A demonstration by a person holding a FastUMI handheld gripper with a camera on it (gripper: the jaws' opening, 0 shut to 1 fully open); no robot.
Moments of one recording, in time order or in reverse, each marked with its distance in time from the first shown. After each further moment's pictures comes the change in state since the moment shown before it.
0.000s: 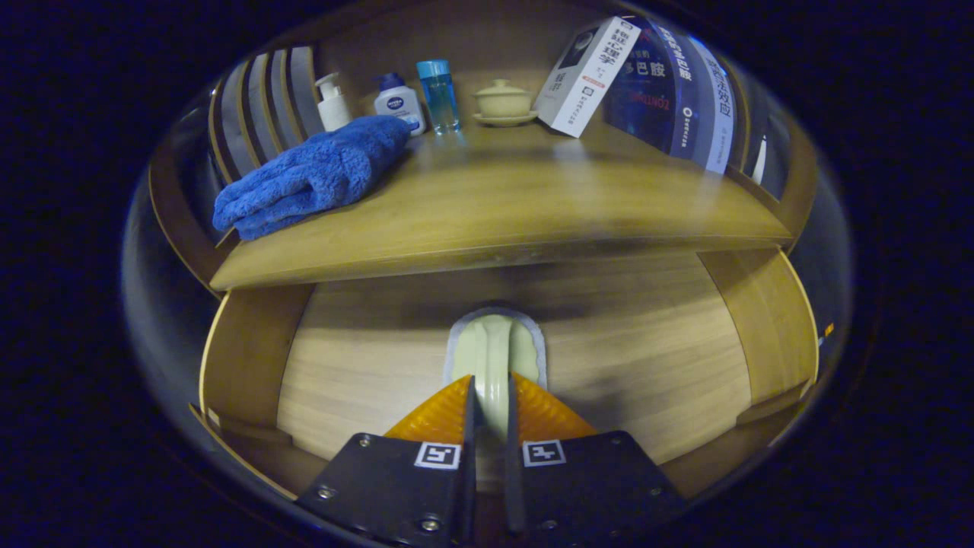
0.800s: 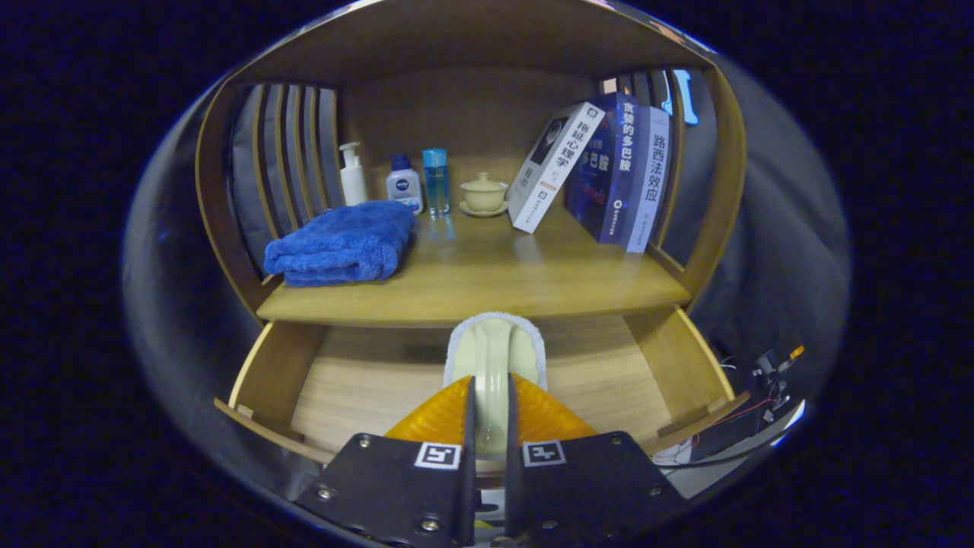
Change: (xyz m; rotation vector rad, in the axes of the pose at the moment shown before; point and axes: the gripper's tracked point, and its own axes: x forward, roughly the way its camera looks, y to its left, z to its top) arm -0.107 -0.022 0.051 -0.027 -0.277 -0.097
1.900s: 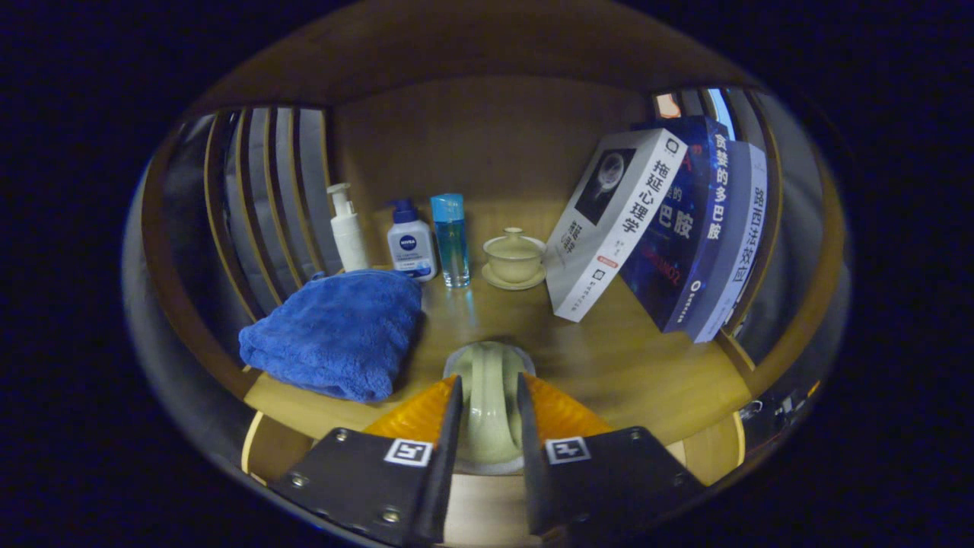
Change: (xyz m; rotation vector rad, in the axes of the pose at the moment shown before) arm 0.106 0.031 0.102 0.028 -0.105 0.130
